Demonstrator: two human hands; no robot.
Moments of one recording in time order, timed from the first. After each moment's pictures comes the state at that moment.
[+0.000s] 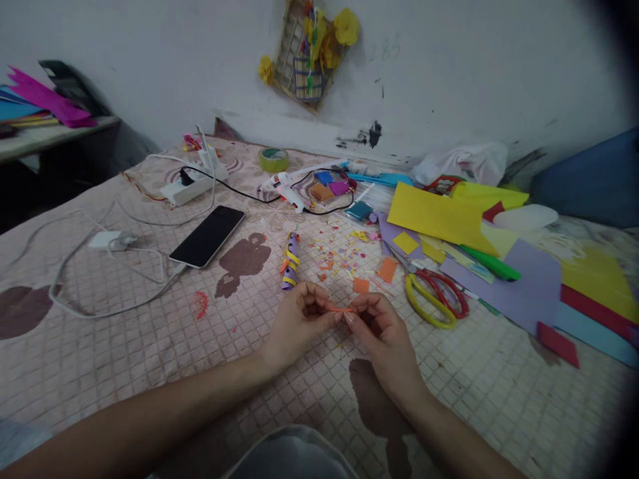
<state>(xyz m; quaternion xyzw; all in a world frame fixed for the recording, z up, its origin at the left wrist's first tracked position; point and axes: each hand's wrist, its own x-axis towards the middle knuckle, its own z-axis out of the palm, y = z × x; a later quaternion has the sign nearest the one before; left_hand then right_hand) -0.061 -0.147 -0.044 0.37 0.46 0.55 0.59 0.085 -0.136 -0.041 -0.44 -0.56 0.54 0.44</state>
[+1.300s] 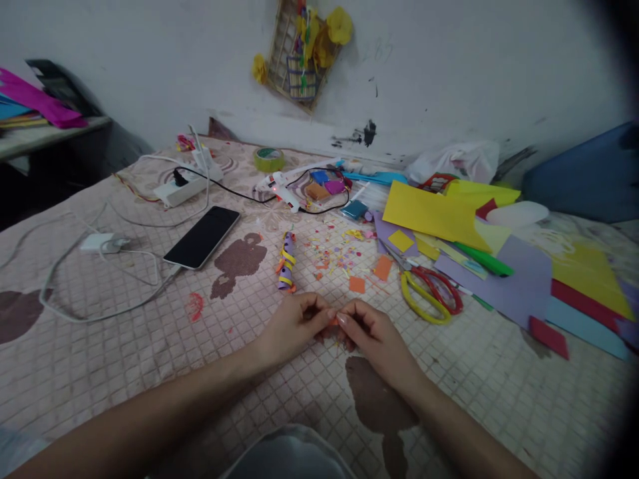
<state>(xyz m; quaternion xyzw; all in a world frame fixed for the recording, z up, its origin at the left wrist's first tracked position) -0.071 -0.146 -0.038 0.51 0.47 0.41 0.59 0.095 -0.130 -0.036 -0.41 -0.65 0.58 0.28</state>
